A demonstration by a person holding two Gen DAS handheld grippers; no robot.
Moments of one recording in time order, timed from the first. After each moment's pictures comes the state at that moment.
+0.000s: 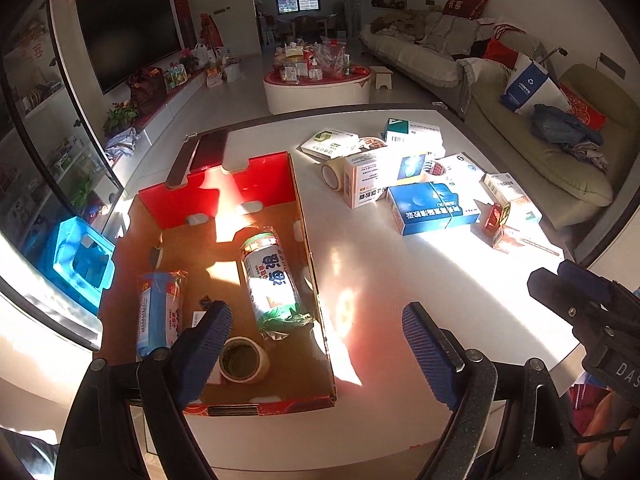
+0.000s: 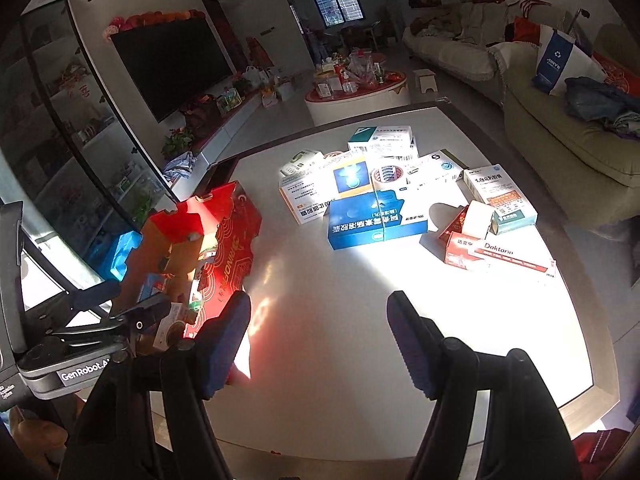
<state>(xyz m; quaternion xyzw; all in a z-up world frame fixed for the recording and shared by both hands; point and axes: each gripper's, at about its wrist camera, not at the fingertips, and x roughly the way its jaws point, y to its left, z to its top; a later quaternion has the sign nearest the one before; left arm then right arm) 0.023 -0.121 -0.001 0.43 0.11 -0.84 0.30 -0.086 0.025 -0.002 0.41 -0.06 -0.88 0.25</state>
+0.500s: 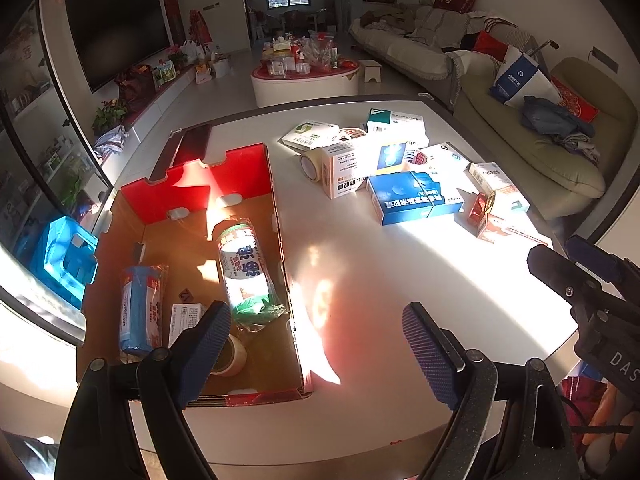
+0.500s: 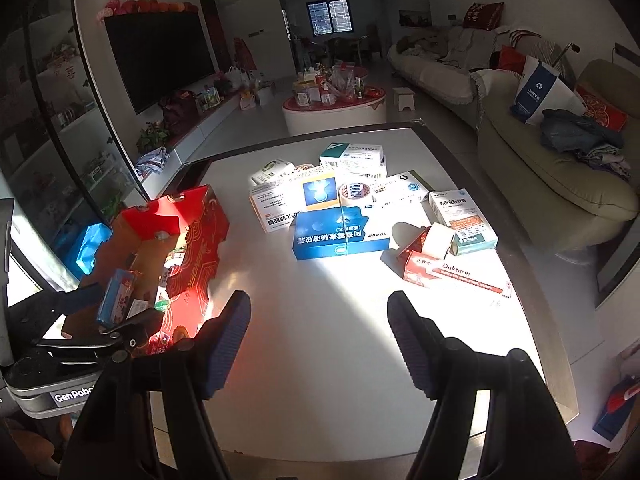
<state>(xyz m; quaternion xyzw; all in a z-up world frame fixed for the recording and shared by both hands) 0.017 -0.108 -0.005 0.43 0.12 -0.84 0.29 -0.084 0.028 0.007 0.39 0.00 -0.90 0.20</state>
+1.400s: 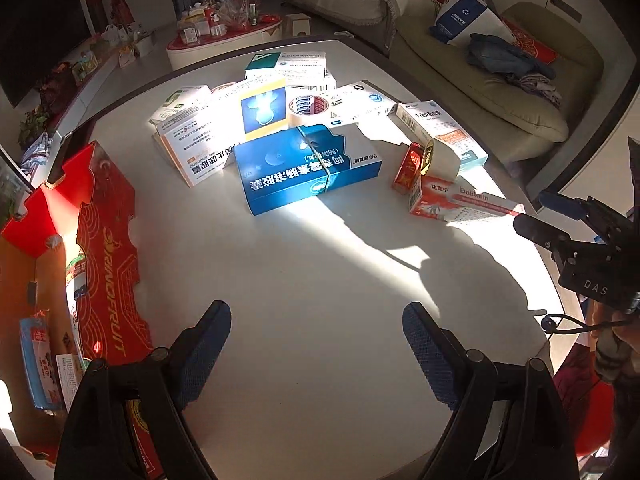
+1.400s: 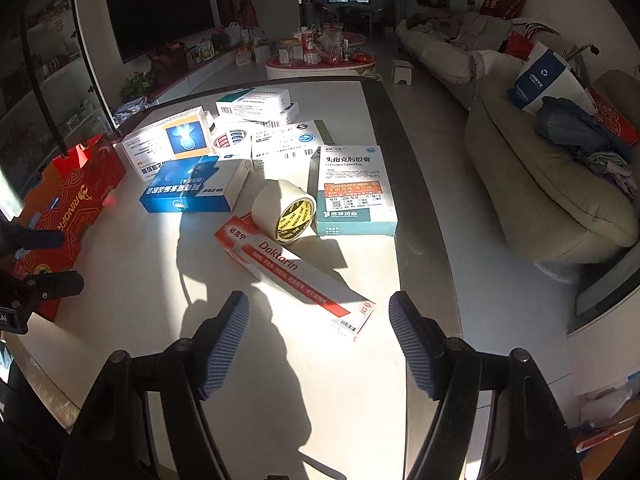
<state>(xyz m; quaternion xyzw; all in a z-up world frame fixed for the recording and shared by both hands) -0.112 -0.076 -0.072 0.51 0.12 -0.83 0.17 -0.199 0.155 -0.085 0.44 0.08 -0.87 0.22</state>
